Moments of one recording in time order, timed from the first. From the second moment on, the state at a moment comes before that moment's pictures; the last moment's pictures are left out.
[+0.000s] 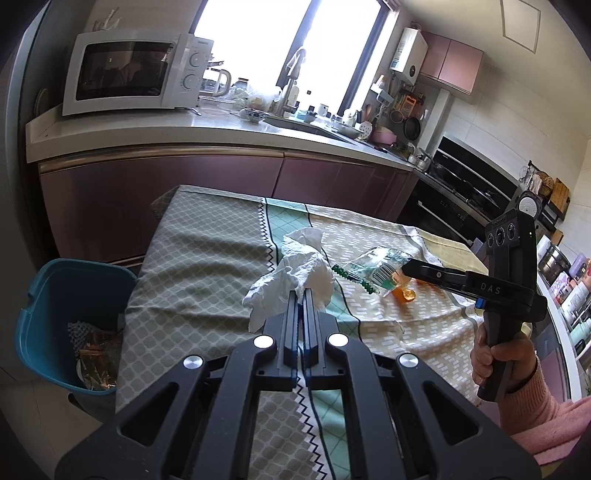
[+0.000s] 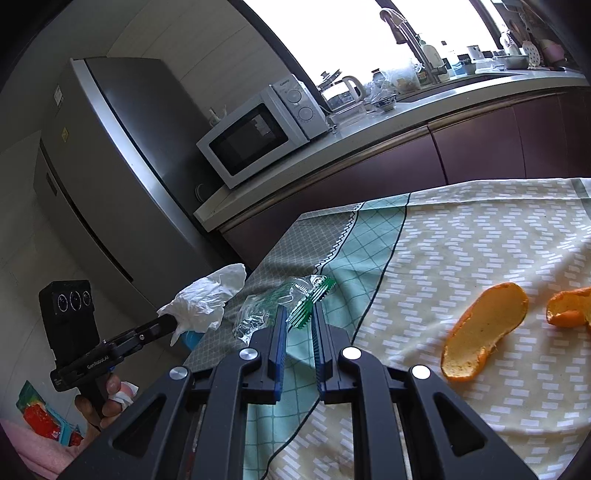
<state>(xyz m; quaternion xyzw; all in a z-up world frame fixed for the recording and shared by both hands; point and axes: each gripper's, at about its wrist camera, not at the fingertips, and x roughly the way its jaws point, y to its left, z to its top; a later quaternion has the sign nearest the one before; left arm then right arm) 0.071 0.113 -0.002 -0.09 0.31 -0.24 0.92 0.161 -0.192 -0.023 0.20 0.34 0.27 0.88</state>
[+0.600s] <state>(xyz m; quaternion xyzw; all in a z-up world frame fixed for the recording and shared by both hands) 0.066 0.219 0.000 -0.12 0.30 -0.12 0.94 0.205 -0.079 -0.020 0.15 0.36 0.35 0.85</state>
